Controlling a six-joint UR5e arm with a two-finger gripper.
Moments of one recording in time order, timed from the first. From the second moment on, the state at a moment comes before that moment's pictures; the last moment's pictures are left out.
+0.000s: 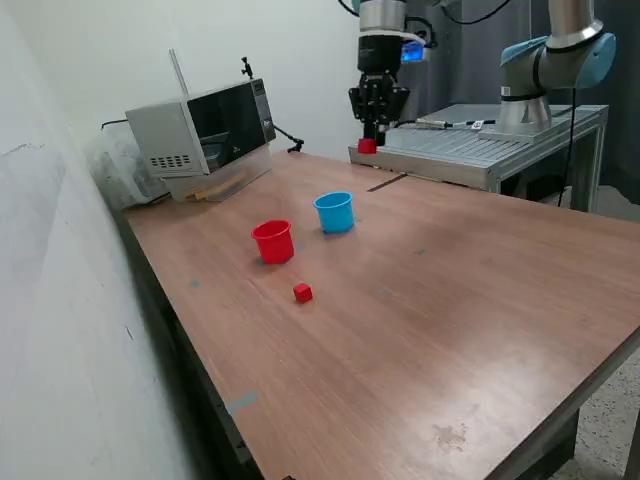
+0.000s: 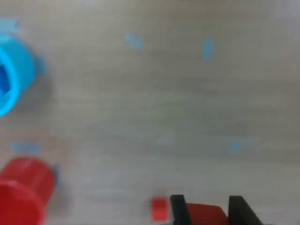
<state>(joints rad) 0.00 -1.23 1.64 -2.25 -1.59 3.13</state>
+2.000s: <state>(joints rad) -0.24 -0.83 1.30 -2.28 -1.62 3.13</state>
